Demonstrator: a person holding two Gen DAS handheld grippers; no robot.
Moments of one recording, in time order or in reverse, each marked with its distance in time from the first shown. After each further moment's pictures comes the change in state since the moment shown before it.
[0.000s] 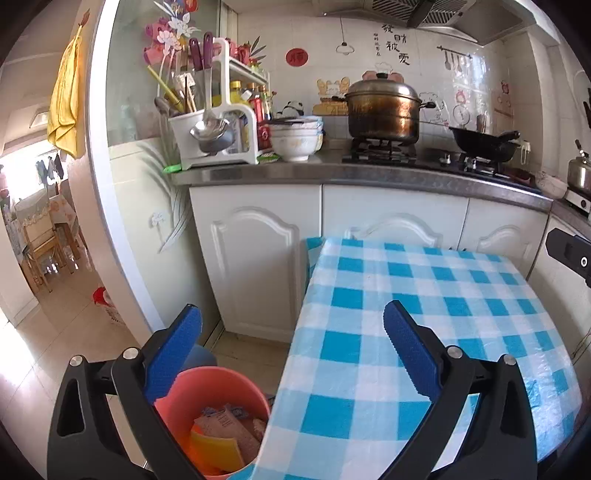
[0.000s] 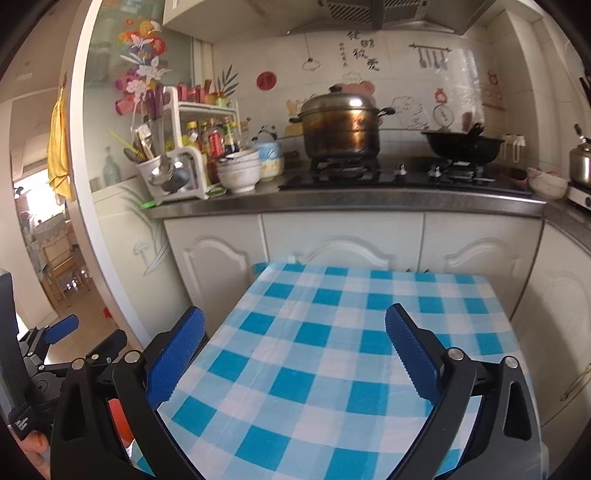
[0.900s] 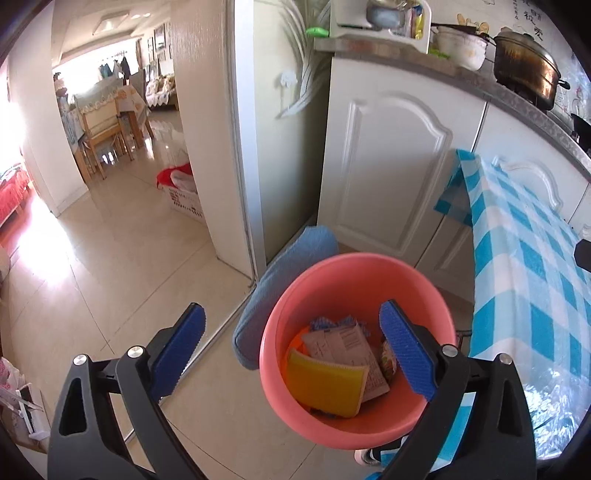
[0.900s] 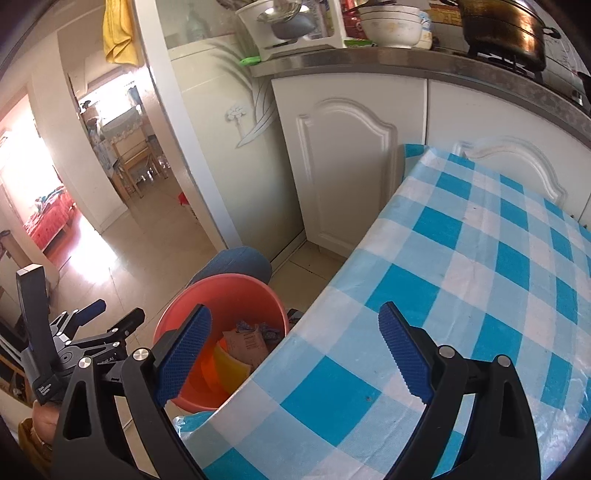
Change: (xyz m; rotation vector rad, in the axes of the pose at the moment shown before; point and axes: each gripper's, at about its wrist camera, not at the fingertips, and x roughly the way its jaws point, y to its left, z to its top) left arm 0.074 0.202 -0.136 -0.242 0.342 0.265; right arm 0.151 0.165 -0.088 -0.151 0.488 0.408
